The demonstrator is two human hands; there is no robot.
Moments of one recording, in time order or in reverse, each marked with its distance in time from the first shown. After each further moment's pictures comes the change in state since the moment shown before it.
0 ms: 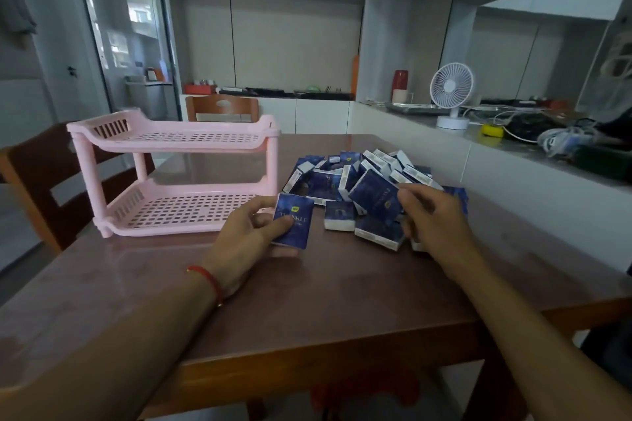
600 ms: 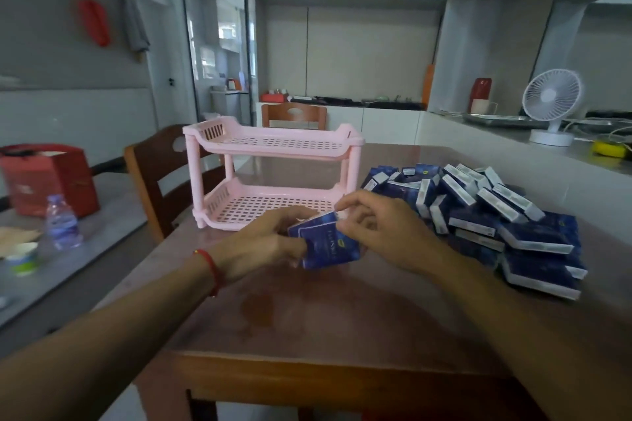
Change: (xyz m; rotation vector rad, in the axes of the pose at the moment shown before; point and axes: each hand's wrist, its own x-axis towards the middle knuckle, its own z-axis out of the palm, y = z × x) left_hand -0.019 0.040 -0.083 0.532 -0.223 -0.006; right_hand 0.007 -0.066 0.129 -0.109 -0.571 -0.289
